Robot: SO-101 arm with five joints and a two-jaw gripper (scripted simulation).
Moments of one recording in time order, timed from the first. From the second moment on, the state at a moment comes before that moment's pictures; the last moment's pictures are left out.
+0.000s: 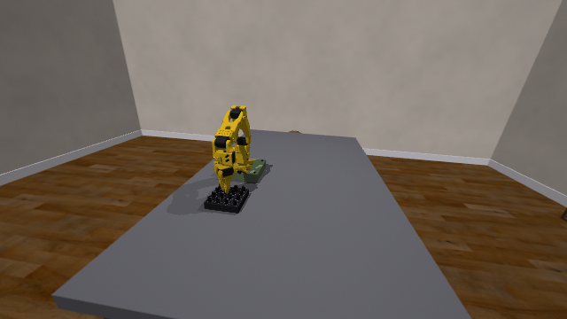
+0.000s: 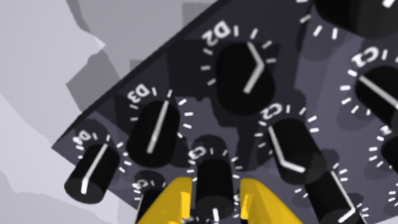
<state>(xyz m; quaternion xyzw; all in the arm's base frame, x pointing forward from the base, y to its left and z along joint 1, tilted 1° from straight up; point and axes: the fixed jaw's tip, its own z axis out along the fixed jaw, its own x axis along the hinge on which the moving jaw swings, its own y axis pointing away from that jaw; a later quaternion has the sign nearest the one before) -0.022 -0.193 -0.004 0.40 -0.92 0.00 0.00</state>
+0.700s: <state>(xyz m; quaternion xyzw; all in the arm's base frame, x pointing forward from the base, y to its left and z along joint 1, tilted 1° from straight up) -0.021 -0.191 -0.007 0.40 -0.92 0.00 0.00</state>
